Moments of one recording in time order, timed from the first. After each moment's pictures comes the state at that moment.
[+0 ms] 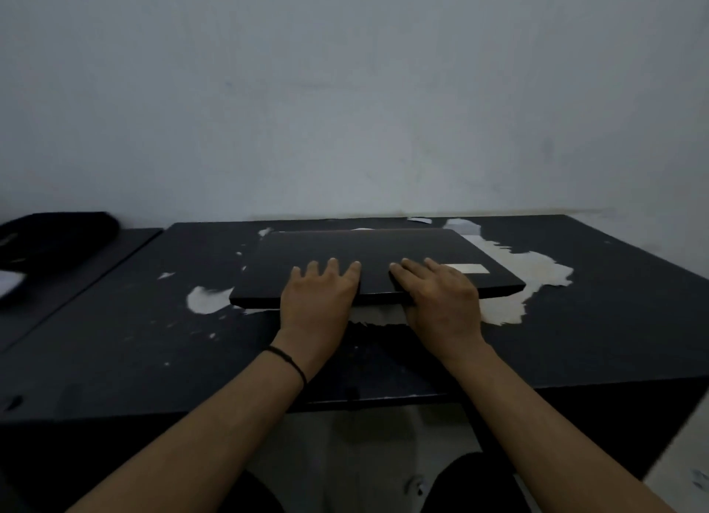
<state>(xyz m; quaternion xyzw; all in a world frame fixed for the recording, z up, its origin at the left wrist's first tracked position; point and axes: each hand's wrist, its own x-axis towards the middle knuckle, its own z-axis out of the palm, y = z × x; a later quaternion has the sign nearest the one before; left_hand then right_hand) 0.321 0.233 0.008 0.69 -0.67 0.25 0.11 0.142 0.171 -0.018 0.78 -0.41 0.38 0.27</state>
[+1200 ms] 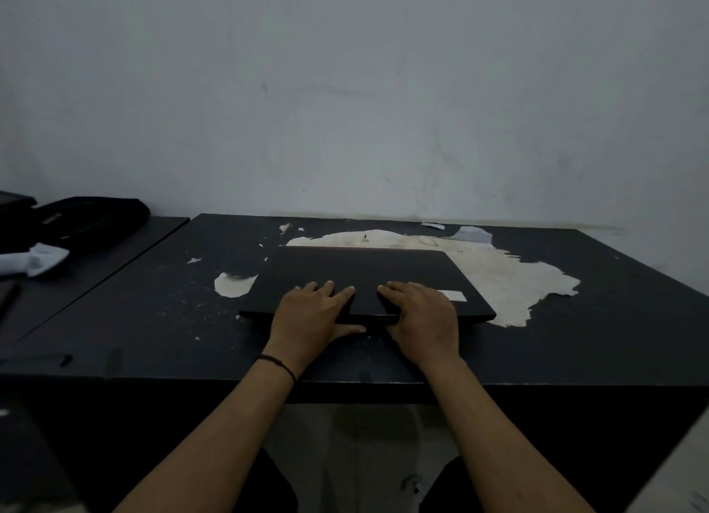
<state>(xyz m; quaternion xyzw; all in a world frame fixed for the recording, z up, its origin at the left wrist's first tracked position) 0.371 0.239 -0.036 0.66 -0.70 0.26 0.11 0.176 0.195 -0.034 0.82 -0.47 0.30 0.11</state>
